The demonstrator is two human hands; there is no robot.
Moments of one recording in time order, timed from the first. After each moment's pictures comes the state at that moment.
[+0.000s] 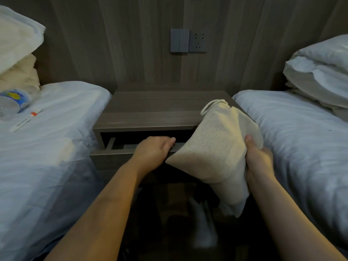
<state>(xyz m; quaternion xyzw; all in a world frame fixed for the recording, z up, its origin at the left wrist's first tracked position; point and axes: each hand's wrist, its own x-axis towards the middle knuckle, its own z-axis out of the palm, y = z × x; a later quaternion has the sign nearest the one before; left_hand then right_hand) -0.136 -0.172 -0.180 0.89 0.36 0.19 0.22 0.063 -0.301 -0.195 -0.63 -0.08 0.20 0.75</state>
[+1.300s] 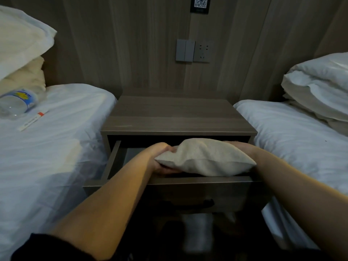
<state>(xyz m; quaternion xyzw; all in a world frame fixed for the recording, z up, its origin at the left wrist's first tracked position) -0.129 -0.161 -0.171 0.38 0.48 0.11 0.78 0.072 -0.255 -0.161 -0.74 -0.26 0.48 0.39</state>
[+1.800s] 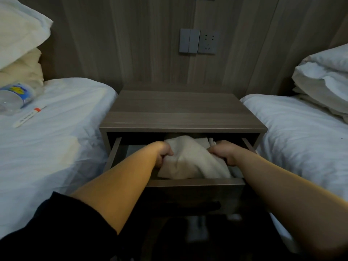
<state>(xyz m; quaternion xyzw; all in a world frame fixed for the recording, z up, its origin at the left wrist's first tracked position) -0.103 -0.113 -0.207 0.51 0.59 0.05 0.62 0.069 -0.207 -0.204 -0.81 -0.29 0.41 0.30</state>
